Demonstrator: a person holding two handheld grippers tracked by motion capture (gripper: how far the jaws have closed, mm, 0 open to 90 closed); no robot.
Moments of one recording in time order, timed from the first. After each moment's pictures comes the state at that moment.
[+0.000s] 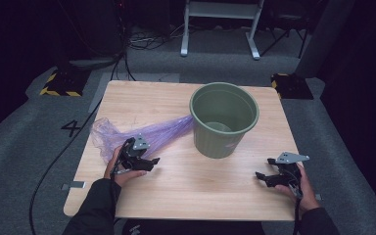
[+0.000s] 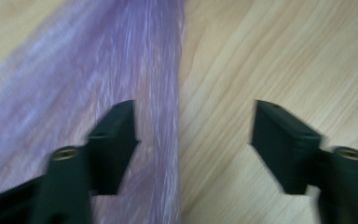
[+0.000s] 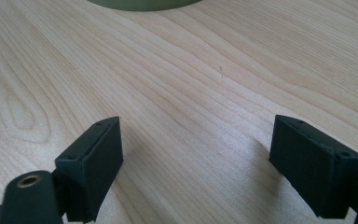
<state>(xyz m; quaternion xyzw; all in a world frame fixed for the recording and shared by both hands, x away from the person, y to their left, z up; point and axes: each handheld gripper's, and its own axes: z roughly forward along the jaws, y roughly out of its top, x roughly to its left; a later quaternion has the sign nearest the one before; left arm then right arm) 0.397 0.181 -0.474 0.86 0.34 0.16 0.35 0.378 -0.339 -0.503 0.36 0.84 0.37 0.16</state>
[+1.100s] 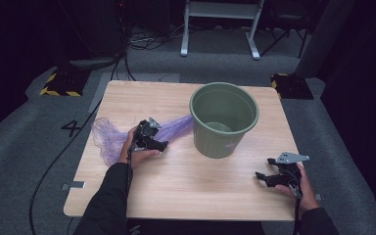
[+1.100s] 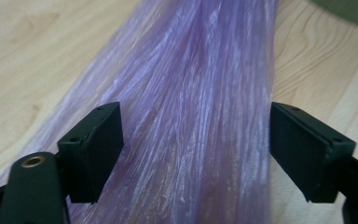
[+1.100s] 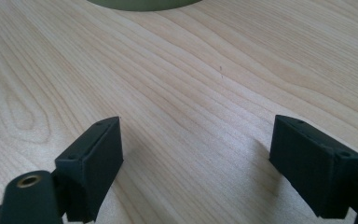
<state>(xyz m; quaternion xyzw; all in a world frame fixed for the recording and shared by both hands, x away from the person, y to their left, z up) 0.478 0.154 -0.492 0.85 0.40 0.16 0.30 0.378 -0.339 -0.503 0.36 0.84 0.37 0.16</state>
